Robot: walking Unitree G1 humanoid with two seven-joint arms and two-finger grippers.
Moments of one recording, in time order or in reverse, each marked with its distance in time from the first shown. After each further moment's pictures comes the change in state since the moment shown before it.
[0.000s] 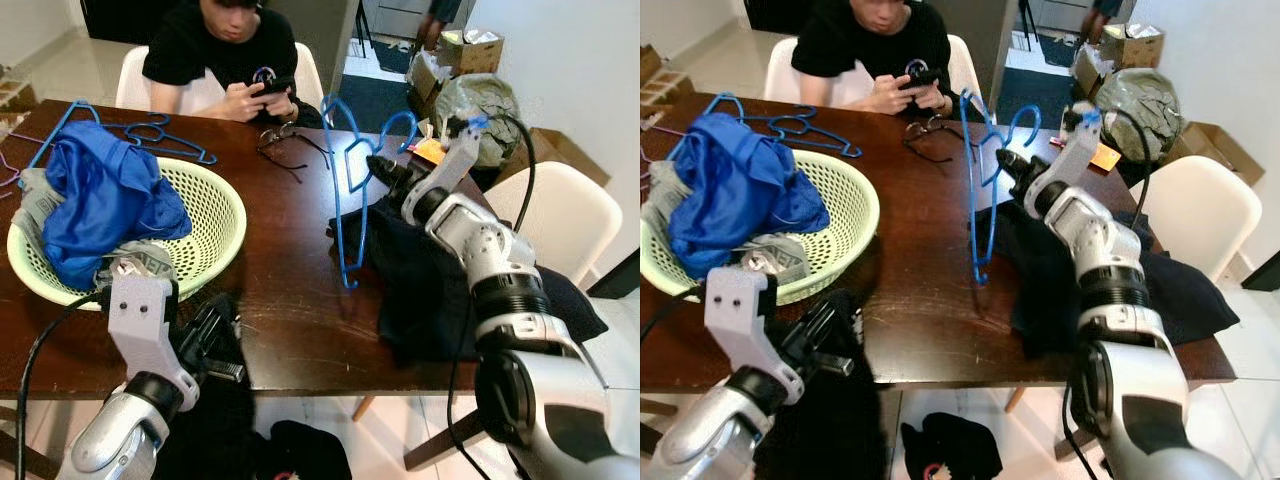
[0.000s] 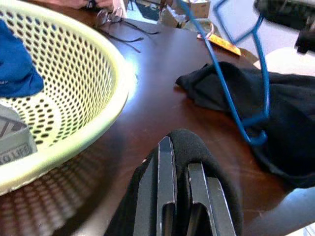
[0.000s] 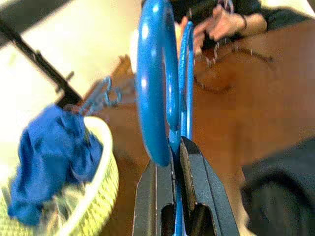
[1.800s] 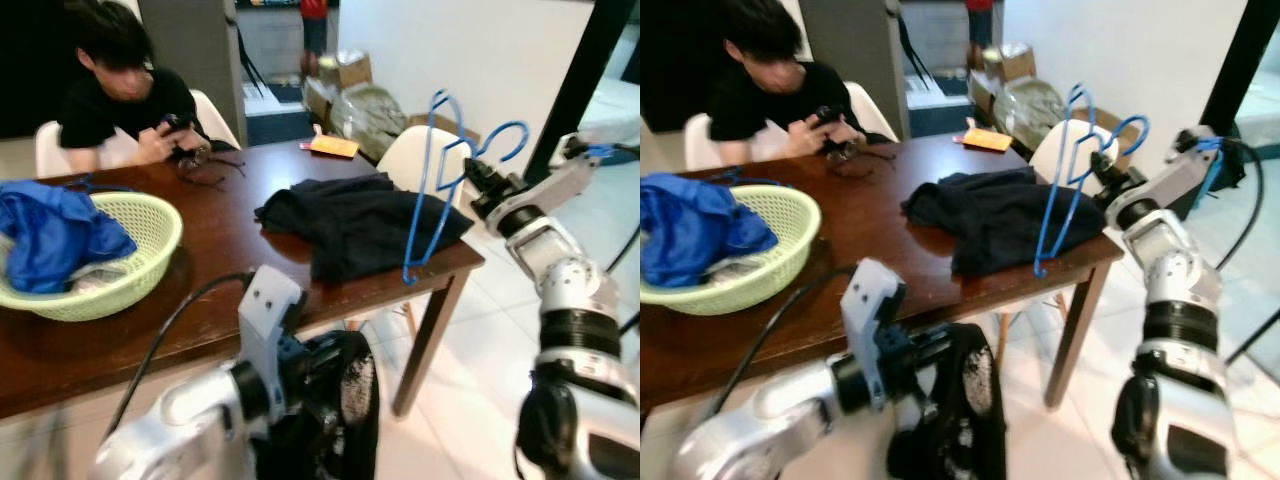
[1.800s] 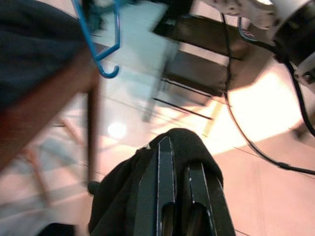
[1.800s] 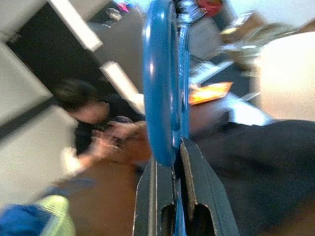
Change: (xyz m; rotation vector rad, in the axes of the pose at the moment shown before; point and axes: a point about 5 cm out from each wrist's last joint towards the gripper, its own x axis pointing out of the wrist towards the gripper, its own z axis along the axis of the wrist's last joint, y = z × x) left arm 0.030 -0.076 -0.015 -0.087 0.194 -0.621; right arm -0.051 -0.049 0.036 0.059 -0.307 -0.256
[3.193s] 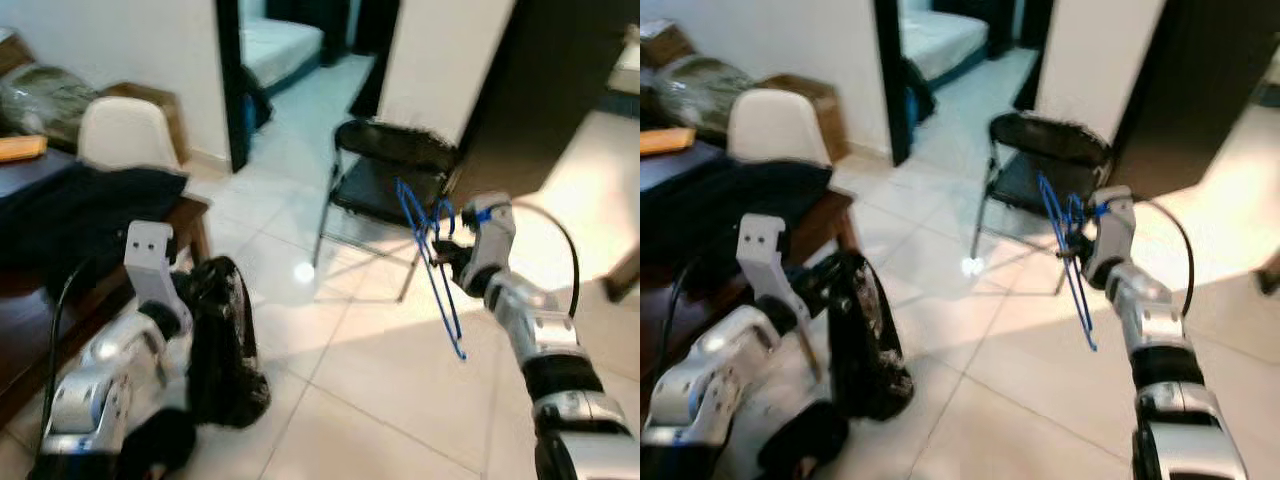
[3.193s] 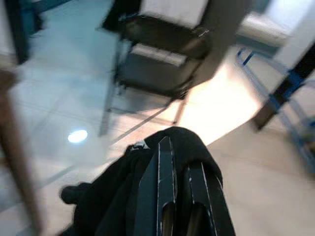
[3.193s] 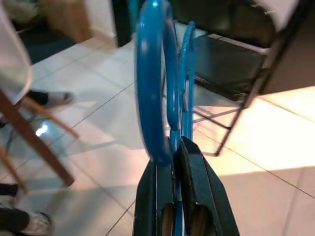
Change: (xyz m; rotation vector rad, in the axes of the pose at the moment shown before) left arm -0.040 0.133 0.023 0.013 -0.218 0.551; right arm -0.028 -0.037 -0.065 -0.521 0.311 -0.051
